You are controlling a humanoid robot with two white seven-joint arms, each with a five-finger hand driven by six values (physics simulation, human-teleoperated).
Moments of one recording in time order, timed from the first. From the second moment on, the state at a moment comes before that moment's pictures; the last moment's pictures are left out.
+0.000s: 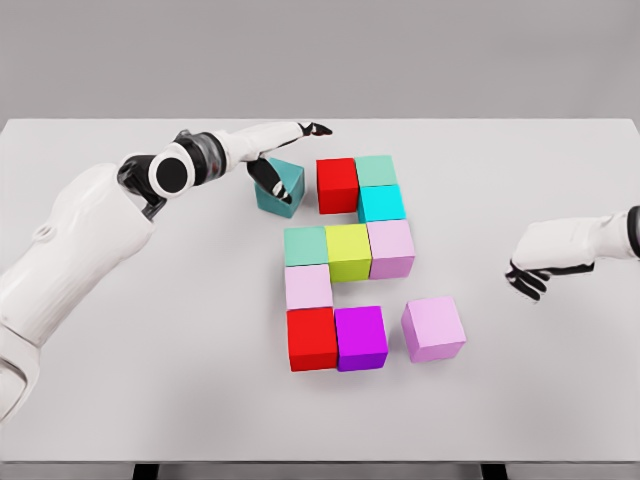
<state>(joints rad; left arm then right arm) -0.89 0.32 -0.84 -1.10 -0.21 0.01 -0.44 -1.00 -1.09 1.25 -1.46 0.22 -0.61 0.61</state>
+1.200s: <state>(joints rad) -0.89 0.32 -0.83 -1.04 -0.17 -0.09 -0.42 -1.03 -1.03 1.44 -1.57 0.20 -0.61 0.61</state>
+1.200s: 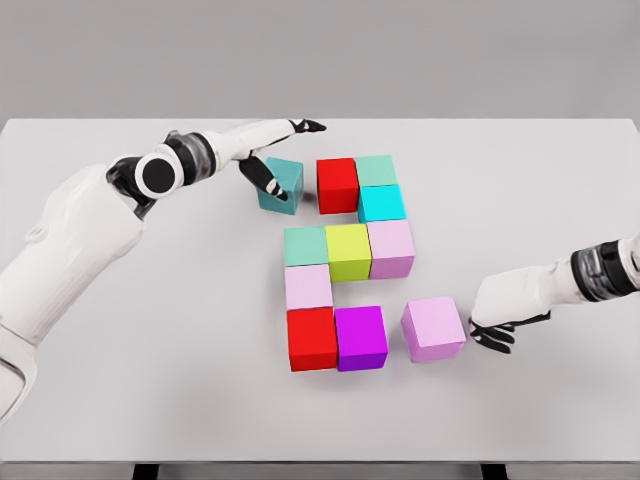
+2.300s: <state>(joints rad) -0.88 0.34 -0.83 -1.06 -0.07 -0.19 -0.35 -1.03 -1.00 1.43 -1.60 0.20 -0.61 0.61</state>
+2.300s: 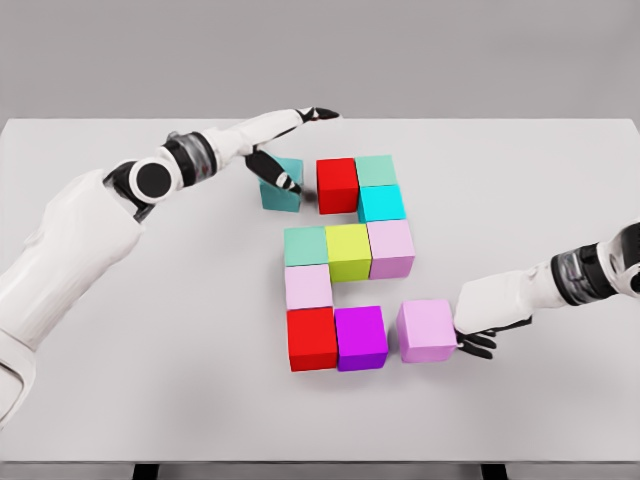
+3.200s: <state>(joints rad) -0.93 0.34 -0.88 -0.84 -0.33 -0.08 -0.44 -1.03 -0.97 1.43 -1.61 0.20 -0.61 0.61</state>
